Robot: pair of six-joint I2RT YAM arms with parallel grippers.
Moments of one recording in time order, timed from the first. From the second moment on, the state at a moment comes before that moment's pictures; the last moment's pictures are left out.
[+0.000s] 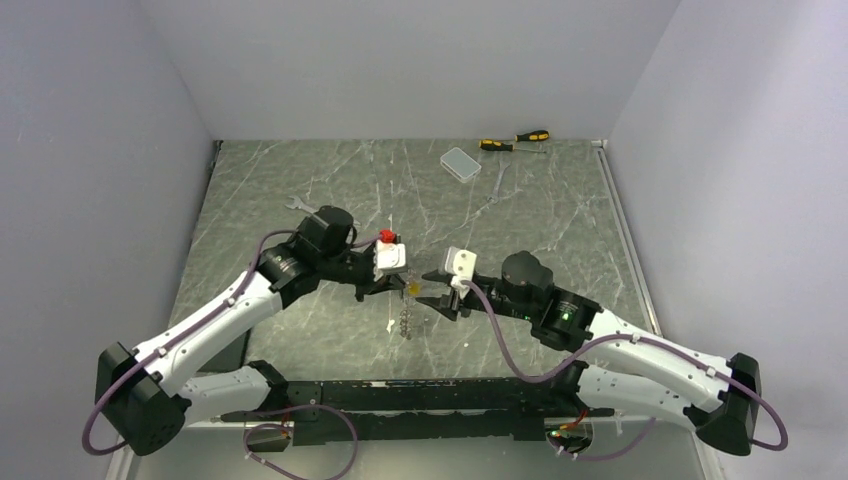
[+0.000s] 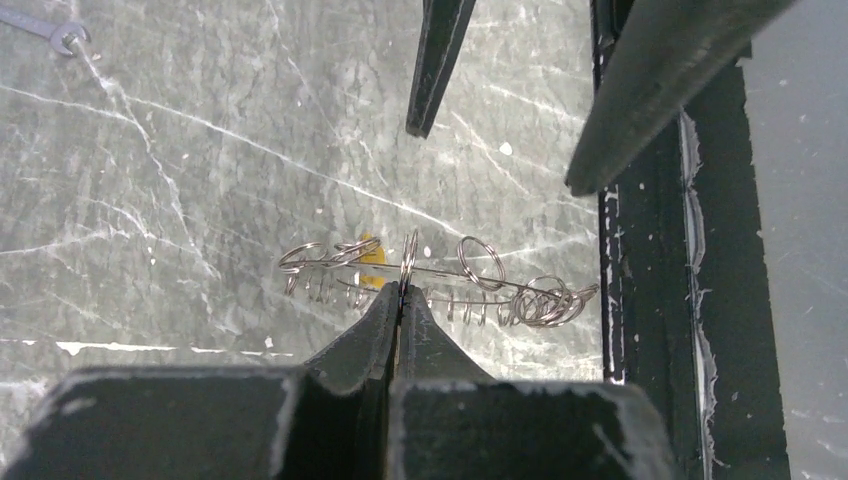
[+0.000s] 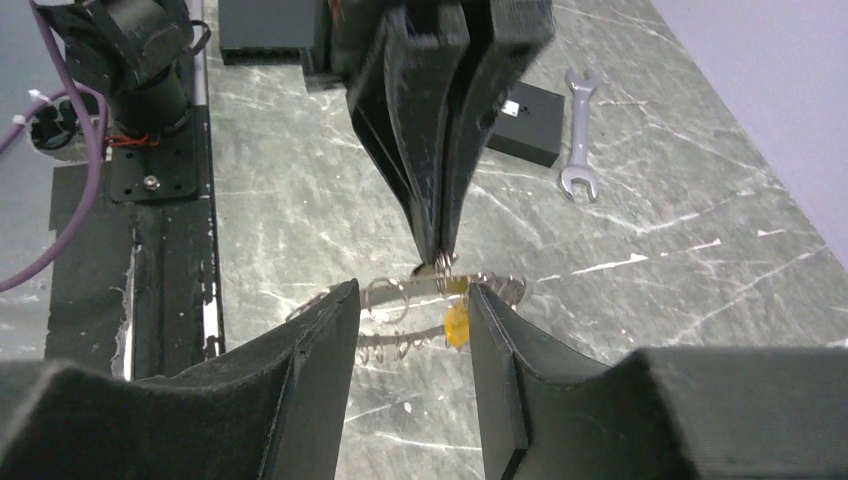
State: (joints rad) left arm -0.68 1.09 0.90 -0.43 0.70 0.50; right arm 1.00 0.85 0.67 0.00 -0.25 -0.25
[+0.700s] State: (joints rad) left arm -0.82 1.29 1.22 -0.92 0.27 0.70; right arm 1.00 0.93 0.77 -0.23 -0.27 -0.28
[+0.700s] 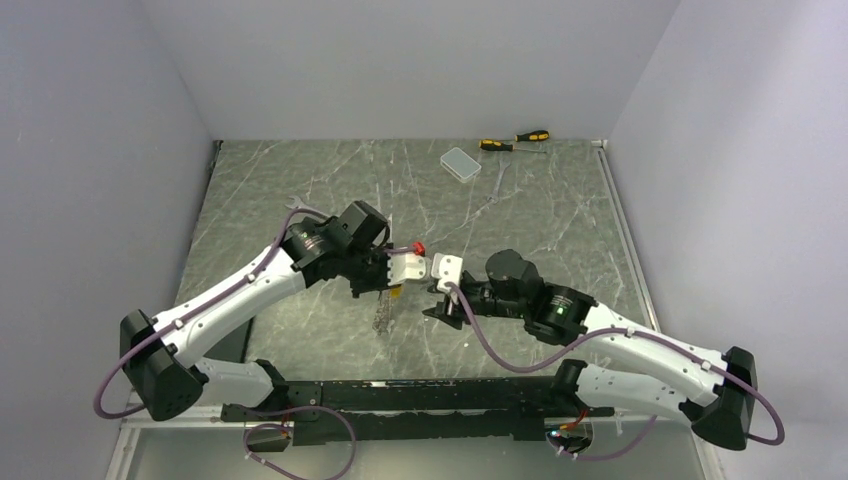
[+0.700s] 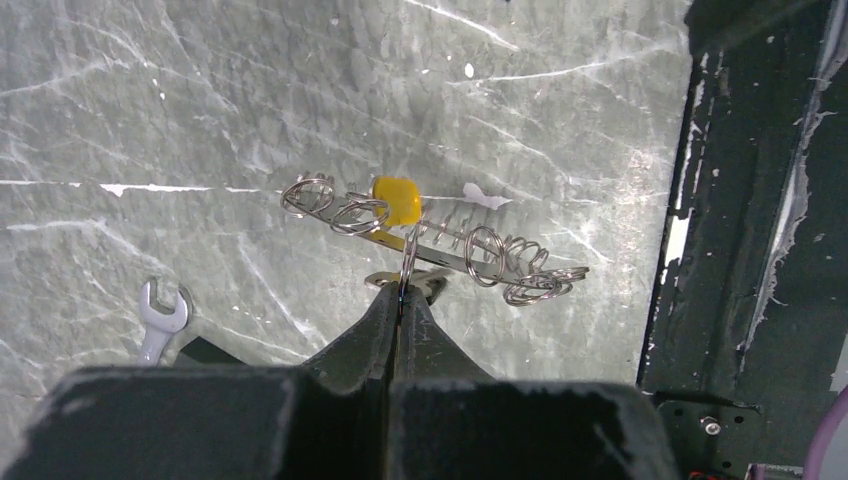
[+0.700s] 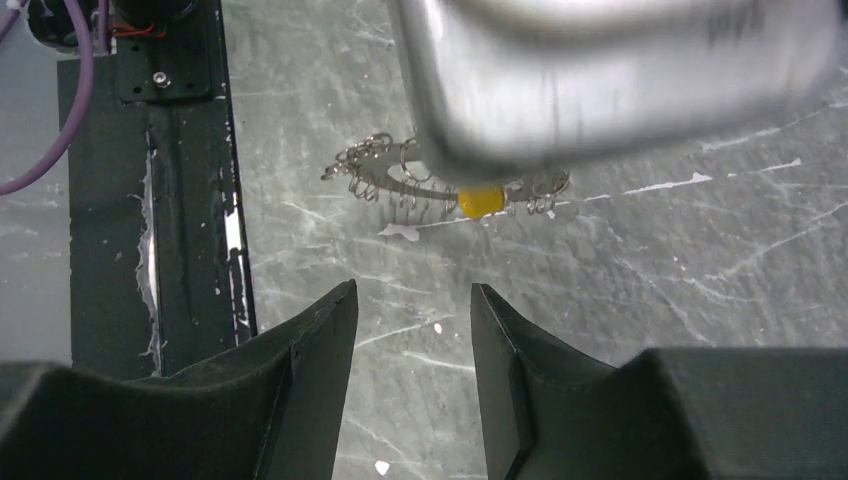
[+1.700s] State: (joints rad) left arm -0.82 1.13 0.93 -0.47 0.61 0.65; right arm 1.00 0.86 0.65 0.07 -0.23 -0.06
